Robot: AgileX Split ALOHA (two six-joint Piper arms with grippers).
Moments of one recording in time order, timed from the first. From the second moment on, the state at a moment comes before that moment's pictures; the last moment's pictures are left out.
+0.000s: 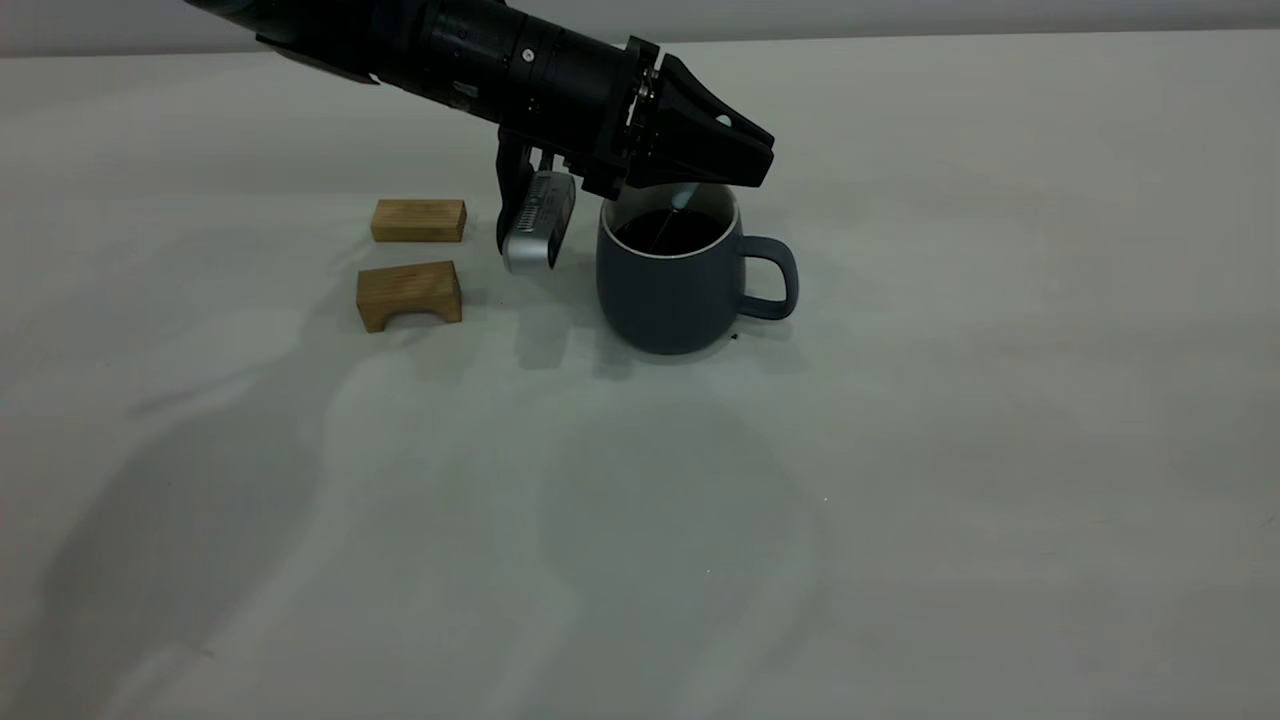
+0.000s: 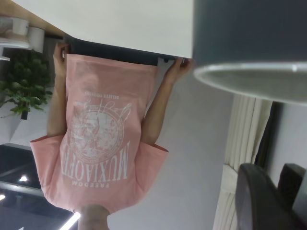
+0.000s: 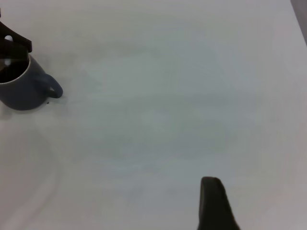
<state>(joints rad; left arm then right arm) -0.29 2.70 -1.84 -1.43 1.08 -1.00 -0.06 0.02 -0.47 0.06 1.13 -0.04</state>
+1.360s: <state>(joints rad) -0.25 2.34 -1.84 -1.13 1.11 -0.21 -0.06 0.02 -0.47 0.06 1.13 -0.04</state>
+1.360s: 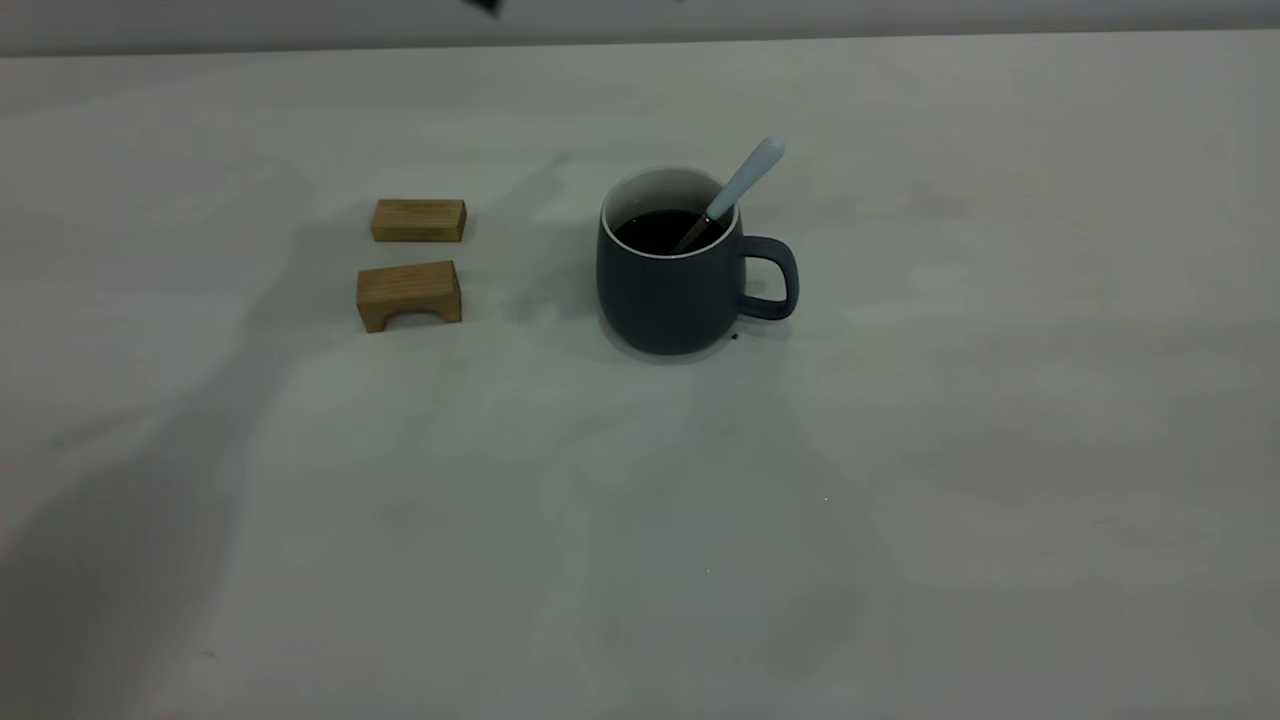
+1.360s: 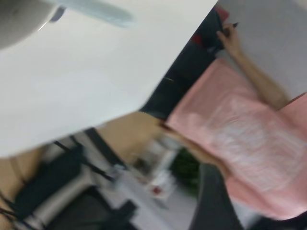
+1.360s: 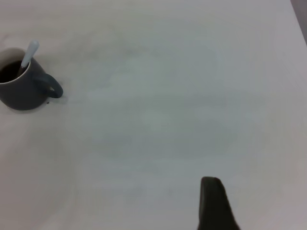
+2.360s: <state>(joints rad) -0.23 1.08 -1.35 0.15 1.17 -0.11 -0.06 0.02 -0.47 0.06 1.13 -0.04</state>
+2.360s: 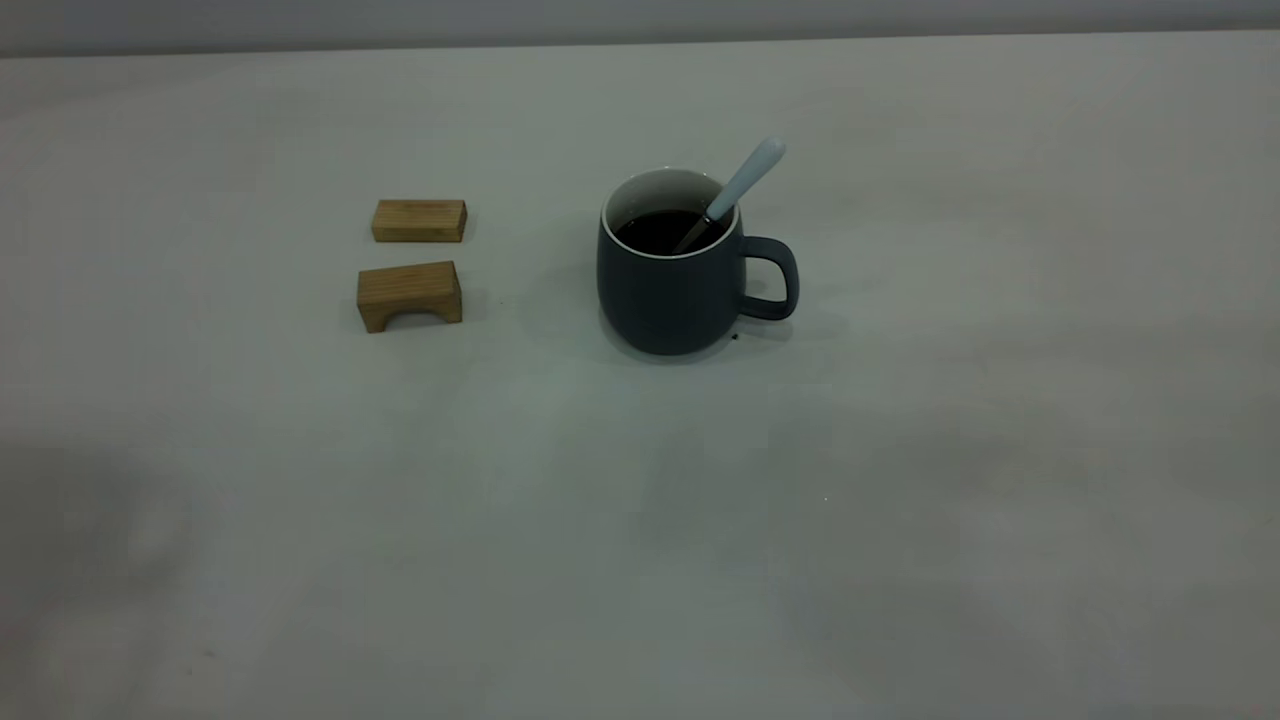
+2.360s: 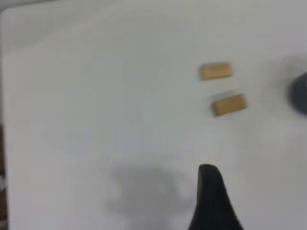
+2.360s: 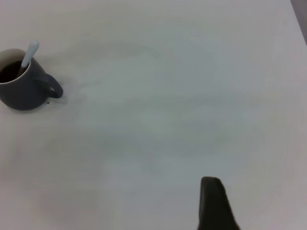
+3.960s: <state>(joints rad) 0.13 -0.02 -0.49 0.08 1.15 -0.09 0.16 0.02 -0.47 0.07 1.13 -0.04</state>
